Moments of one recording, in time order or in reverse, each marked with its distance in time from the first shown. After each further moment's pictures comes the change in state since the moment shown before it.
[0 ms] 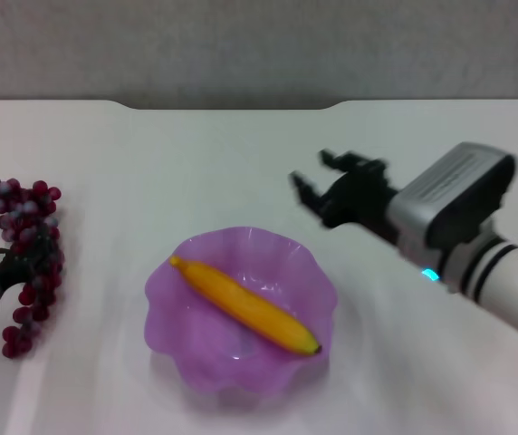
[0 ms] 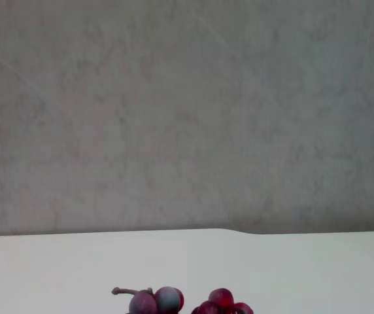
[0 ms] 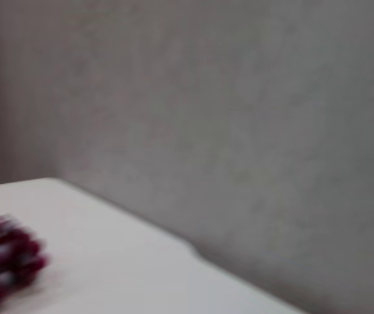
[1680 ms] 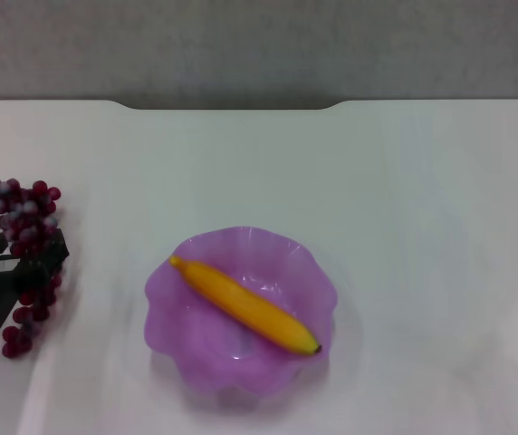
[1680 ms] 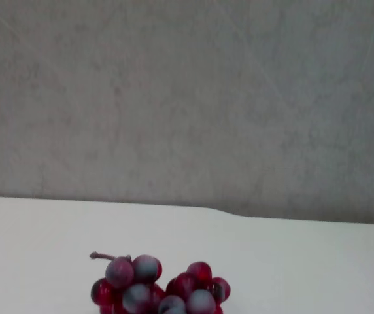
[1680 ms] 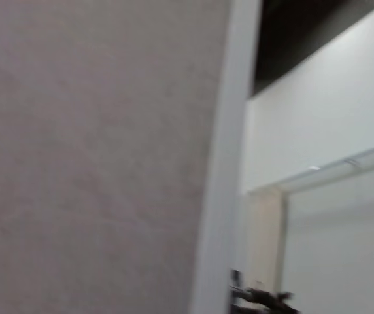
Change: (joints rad) left arm 0.023 0.000 0.000 -0.083 -0.007 -0.084 -0.039; right arm -0.431 0.008 -0.095 0.059 0.908 -0.966 -0.700
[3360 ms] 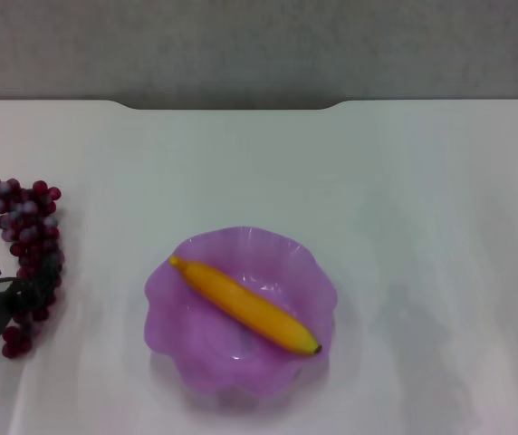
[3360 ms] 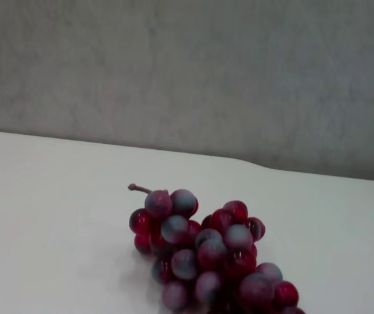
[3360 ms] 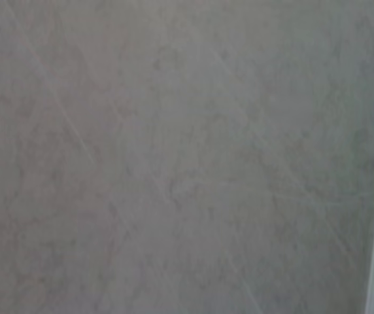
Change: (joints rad) left arm -0.022 0.006 0.104 0.046 -0.134 -0.076 -0.048; right arm 0.152 0.000 -0.125 0.004 0.002 0.212 -0.010
